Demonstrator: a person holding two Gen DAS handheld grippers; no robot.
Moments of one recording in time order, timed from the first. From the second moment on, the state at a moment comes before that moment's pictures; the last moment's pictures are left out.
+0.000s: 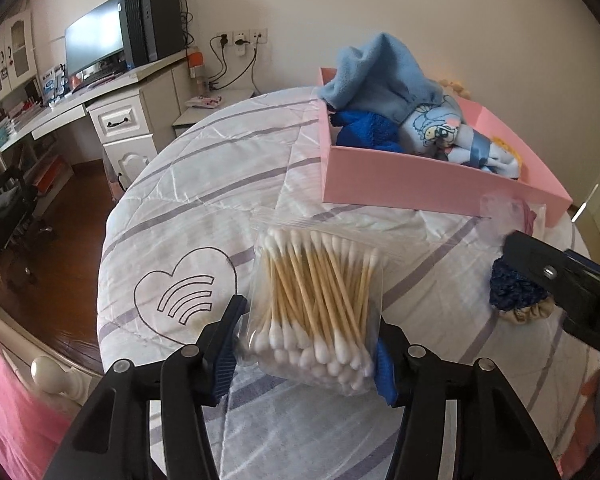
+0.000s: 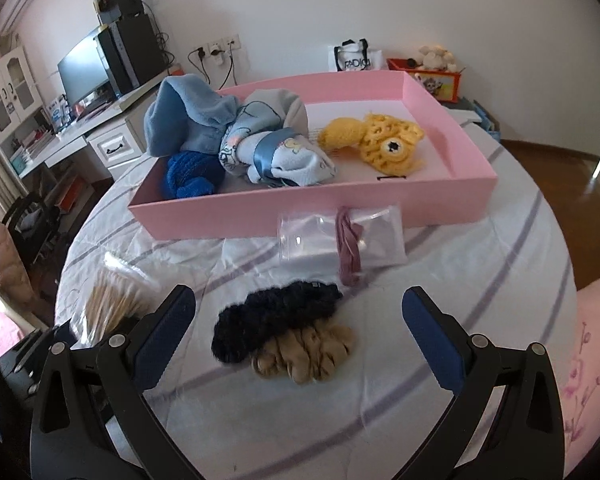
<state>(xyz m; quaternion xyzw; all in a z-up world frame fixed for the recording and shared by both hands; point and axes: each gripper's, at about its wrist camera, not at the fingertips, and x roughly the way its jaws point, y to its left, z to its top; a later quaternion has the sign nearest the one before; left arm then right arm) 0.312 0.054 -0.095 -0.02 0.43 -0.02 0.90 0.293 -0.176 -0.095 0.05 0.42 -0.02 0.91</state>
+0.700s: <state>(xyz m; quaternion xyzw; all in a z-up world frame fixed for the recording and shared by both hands) 0.312 0.050 -0.096 -0.01 0.43 -0.02 0.90 0.280 -0.175 -0.117 0.02 0.44 0.00 0.90</state>
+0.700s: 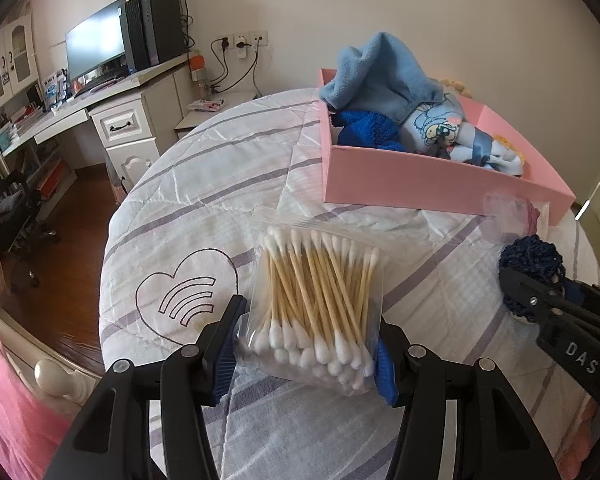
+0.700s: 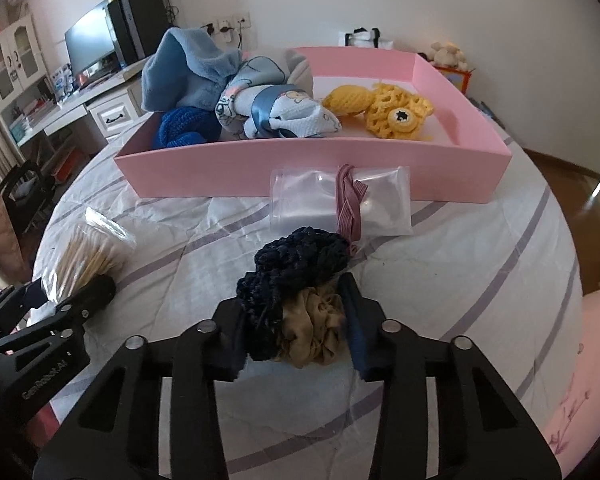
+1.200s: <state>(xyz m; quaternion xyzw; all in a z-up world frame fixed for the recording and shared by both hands) 0.305 0.043 -0.083 0.00 0.42 -0.02 0.91 0.270 -0.184 -0.094 0.02 0.42 0.00 0.91</state>
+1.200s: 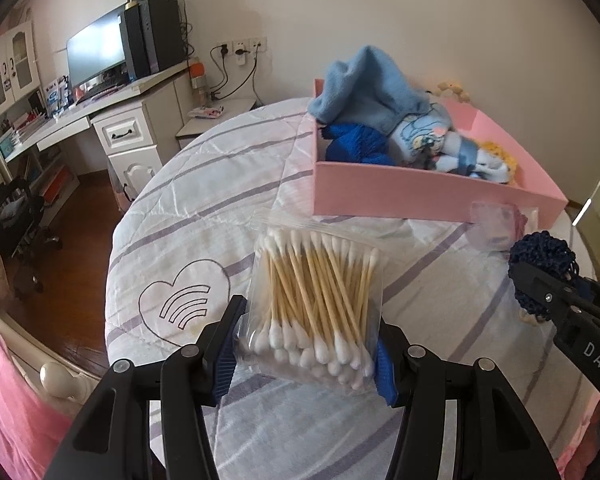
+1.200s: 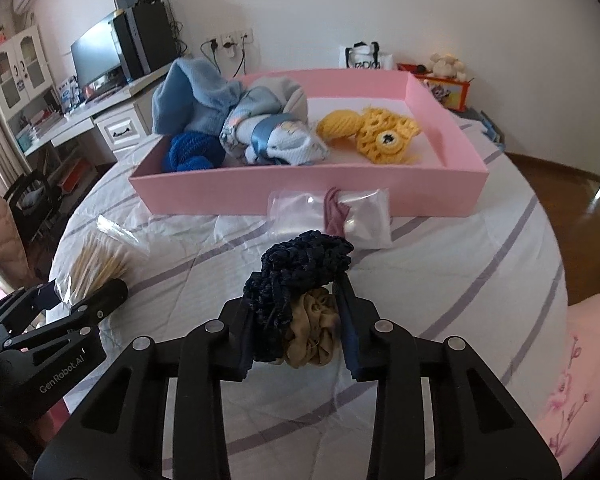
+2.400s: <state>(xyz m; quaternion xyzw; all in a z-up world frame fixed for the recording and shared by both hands) 0.283 0.023 -0.060 0.01 0.40 -0.03 0.92 0.254 -0.212 -0.067 0.07 0.38 0.01 0.92</state>
